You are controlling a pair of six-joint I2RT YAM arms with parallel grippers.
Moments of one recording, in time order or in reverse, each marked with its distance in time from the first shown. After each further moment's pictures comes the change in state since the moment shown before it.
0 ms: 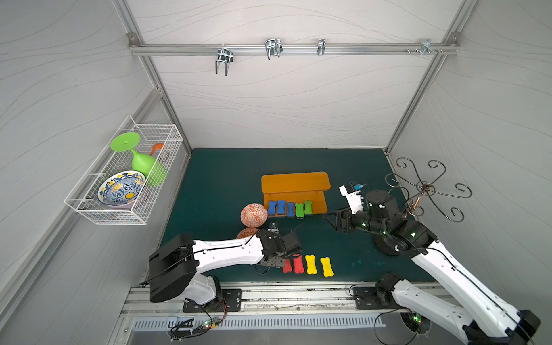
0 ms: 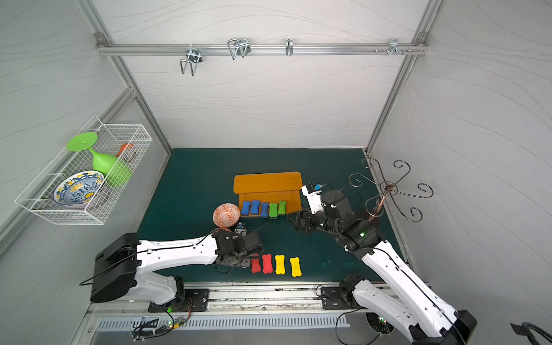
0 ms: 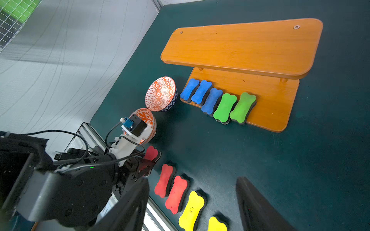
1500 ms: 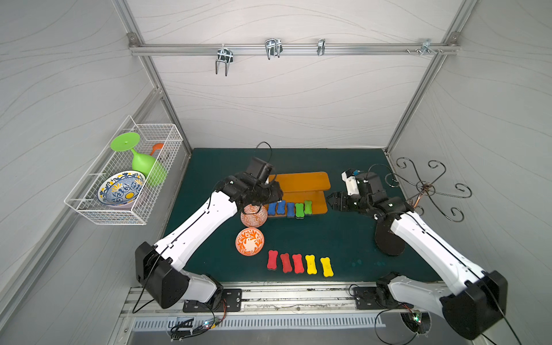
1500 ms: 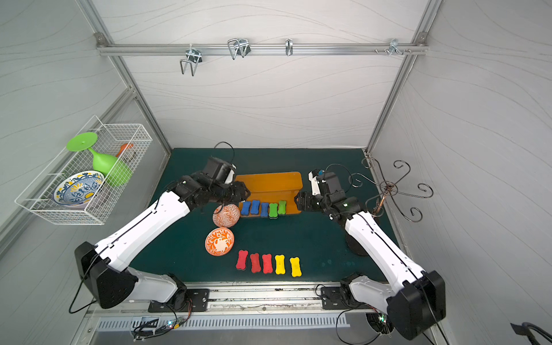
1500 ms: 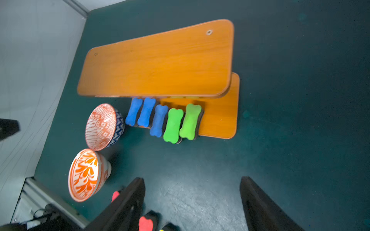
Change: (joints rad) left arm 0.629 -0.012 0.567 -0.019 0.364 0.391; right arm -0.216 0.349 0.096 0.065 0.070 0.043
